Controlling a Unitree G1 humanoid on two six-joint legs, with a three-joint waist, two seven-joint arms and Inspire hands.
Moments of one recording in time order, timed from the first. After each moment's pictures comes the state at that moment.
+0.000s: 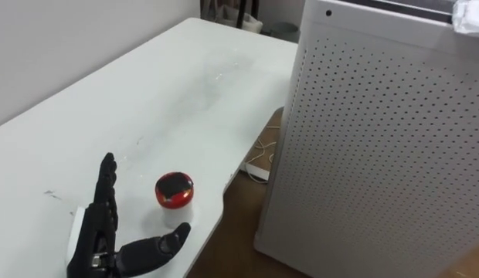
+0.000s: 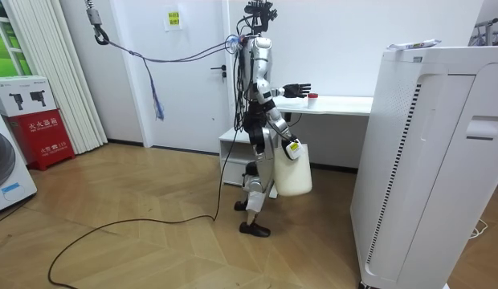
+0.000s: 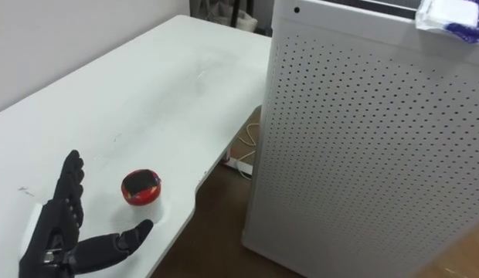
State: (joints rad) left arm 0.28 0.28 -0.13 -0.03 -0.07 -0.31 0.29; right arm 0.10 -0.29 0.26 0.94 0.19 -0.13 0.20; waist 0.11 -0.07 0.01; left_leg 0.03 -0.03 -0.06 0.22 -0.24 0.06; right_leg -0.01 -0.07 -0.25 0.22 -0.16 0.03
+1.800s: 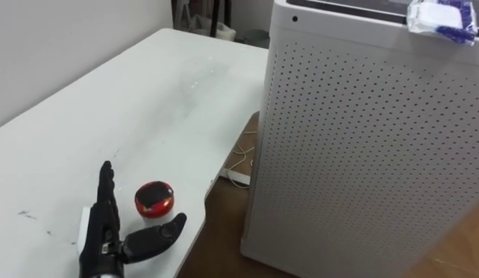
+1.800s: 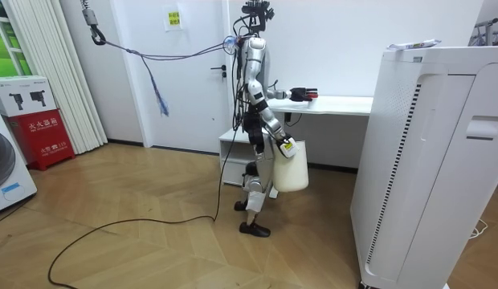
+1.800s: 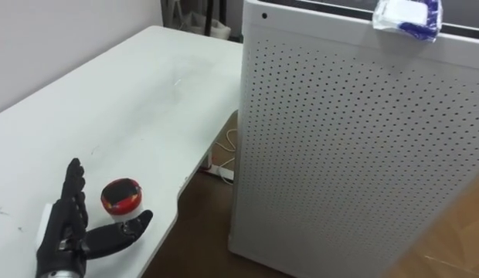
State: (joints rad) left arm 0.13 0.23 -0.14 0.18 -0.15 -0.28 0.38; right arm 0.16 -0.26 0.26 0.85 0.15 -0.13 0.23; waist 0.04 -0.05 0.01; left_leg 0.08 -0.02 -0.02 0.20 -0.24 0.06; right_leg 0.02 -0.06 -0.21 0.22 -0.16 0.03
